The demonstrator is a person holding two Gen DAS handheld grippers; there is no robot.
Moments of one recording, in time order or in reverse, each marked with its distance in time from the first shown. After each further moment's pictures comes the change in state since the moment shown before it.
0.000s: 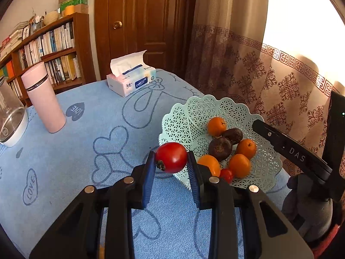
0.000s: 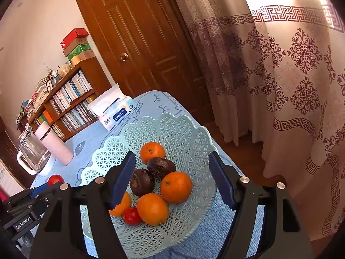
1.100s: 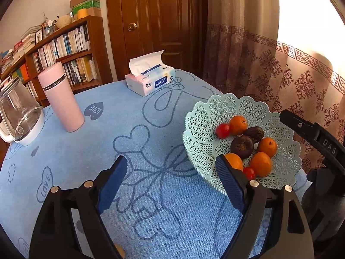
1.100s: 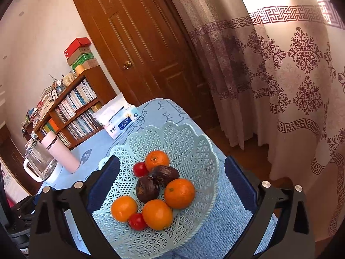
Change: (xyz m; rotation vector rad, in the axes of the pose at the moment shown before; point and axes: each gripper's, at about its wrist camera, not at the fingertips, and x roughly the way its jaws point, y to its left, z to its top) left arm -0.006 0.015 -0.008 -0.005 -0.014 0.135; right arm -0.006 -0.008 0.005 0.039 -0.043 0.039
